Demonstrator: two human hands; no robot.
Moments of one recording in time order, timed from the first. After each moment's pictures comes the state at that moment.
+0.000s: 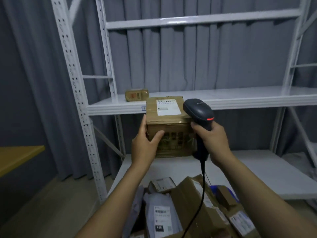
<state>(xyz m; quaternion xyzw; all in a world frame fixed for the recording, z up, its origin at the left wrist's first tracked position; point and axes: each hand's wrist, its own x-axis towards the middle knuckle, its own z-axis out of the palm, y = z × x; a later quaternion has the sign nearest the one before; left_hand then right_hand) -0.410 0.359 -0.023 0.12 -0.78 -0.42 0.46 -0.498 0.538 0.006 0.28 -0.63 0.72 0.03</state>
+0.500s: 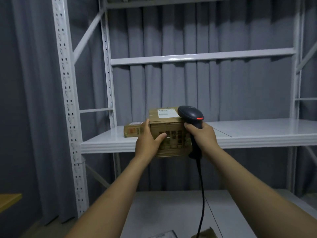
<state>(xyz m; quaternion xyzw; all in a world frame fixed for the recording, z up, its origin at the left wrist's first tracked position) -0.529 0.285 0.087 0.12 -0.83 -0.33 0.45 -0.614 0.450 0.107 0.27 -0.64 0.71 0.08</state>
